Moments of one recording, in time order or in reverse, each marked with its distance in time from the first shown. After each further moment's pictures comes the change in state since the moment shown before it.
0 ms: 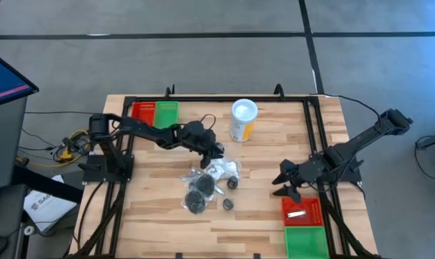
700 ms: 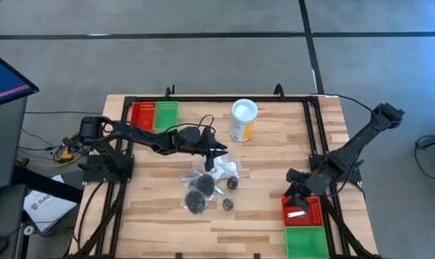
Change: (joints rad) left arm -0.113 -0.102 0.000 0.069 -0.307 0.045; right arm 0.210 0.000 0.000 -0.106 0.004 0.343
